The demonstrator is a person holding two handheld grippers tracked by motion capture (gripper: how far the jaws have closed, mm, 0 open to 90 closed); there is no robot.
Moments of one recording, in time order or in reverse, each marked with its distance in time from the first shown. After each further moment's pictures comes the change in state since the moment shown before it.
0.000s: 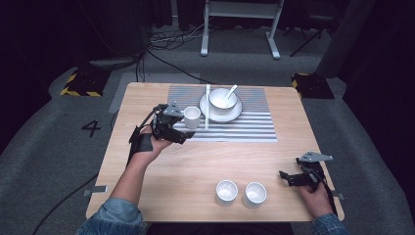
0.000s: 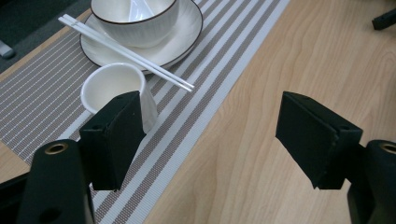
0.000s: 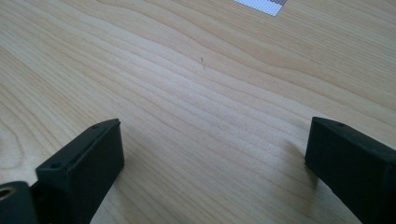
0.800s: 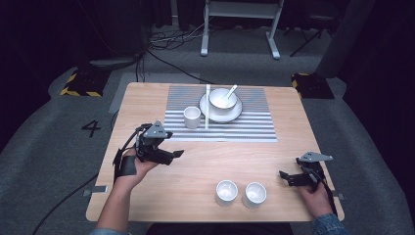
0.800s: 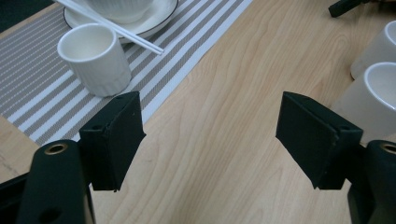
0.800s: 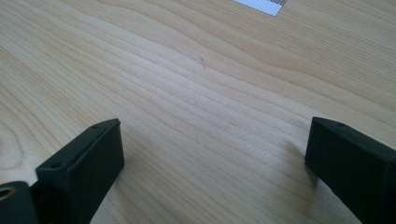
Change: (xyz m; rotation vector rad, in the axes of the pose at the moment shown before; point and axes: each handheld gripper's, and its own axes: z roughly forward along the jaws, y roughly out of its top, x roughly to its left) left arm -0.030 -0.055 -0.039 -0.051 -0.031 -0.053; right arm 0.000 0.000 0.000 0.000 0.001 0.000
